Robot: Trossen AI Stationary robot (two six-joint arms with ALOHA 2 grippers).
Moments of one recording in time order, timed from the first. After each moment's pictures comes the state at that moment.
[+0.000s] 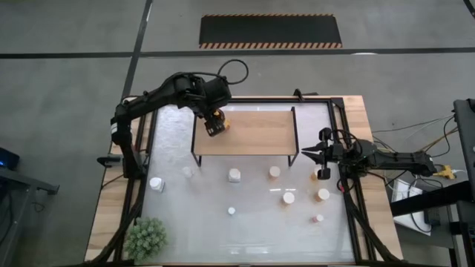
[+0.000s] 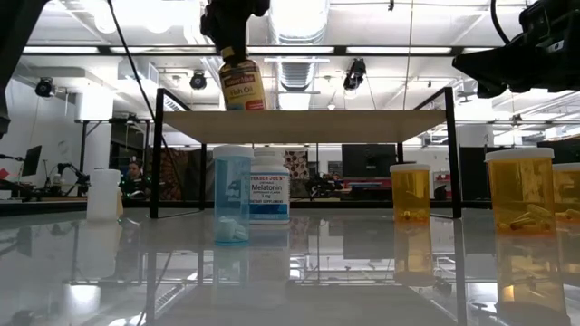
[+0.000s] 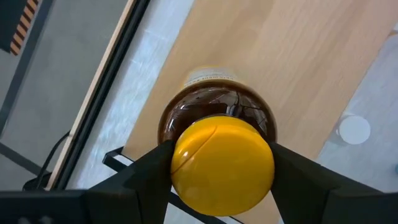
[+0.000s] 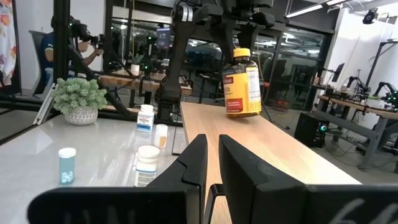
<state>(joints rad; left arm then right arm) 0.28 1.78 2.14 -1.57 -0.19 -0.15 -0.04 0.07 0.01 0.17 0.03 -0.18</state>
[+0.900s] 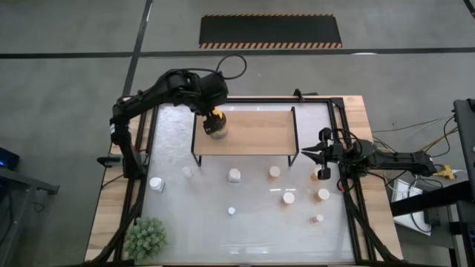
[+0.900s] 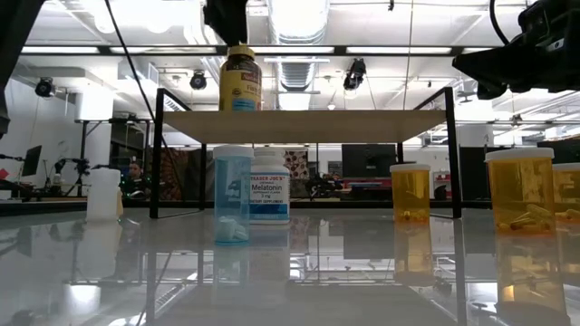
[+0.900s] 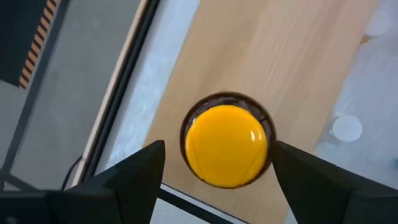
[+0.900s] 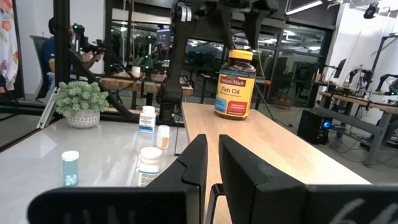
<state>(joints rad) 0.28 1.77 2.22 -1.57 -0.18 -0.05 -0.04 0.07 0.01 0.17 0.03 -0.15</state>
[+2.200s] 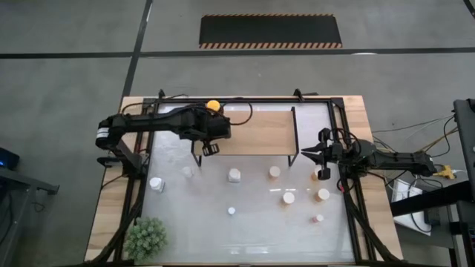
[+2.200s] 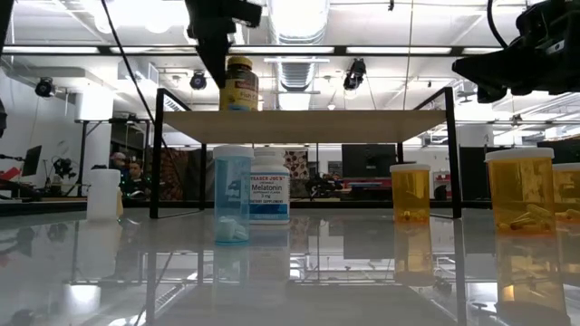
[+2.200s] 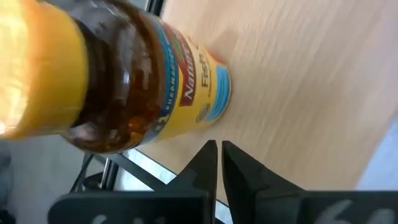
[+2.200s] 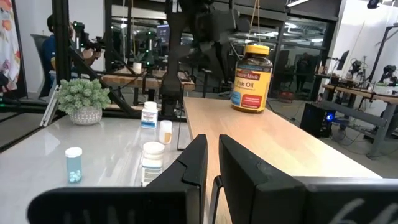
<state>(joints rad) 0.07 1.63 1.66 -1.34 -0.51 -0.18 -0.04 0.08 0.01 0.14 0.03 -0.13</state>
